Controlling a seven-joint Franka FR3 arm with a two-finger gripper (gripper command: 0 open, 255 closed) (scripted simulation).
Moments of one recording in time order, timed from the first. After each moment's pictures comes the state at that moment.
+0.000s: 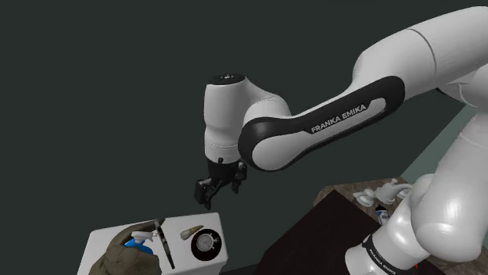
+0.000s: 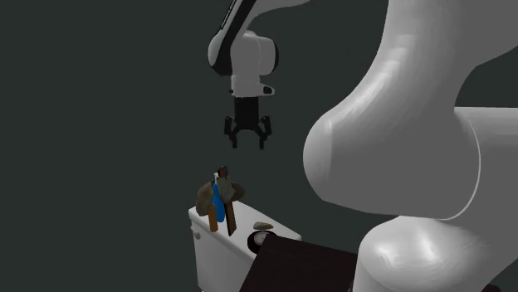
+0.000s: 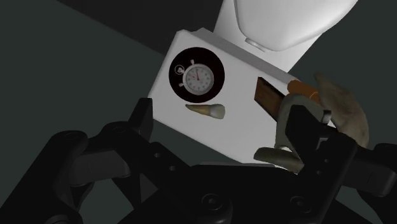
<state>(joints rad) 0.18 0.14 0.57 -2.11 -0.07 2.12 0.80</state>
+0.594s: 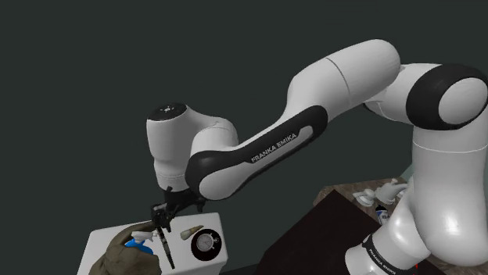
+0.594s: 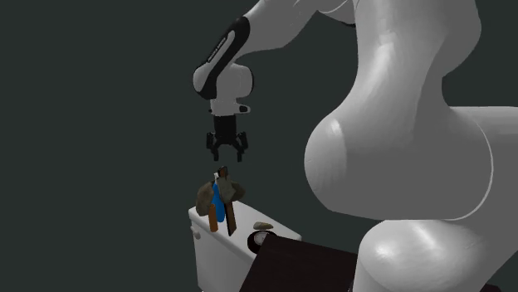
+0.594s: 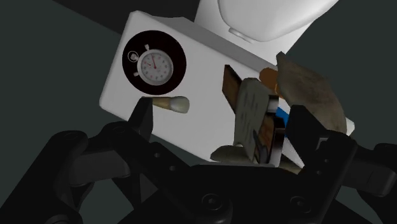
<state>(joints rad) 0.36 0.53 0.52 -1.78 -0.28 2.10 1.01</state>
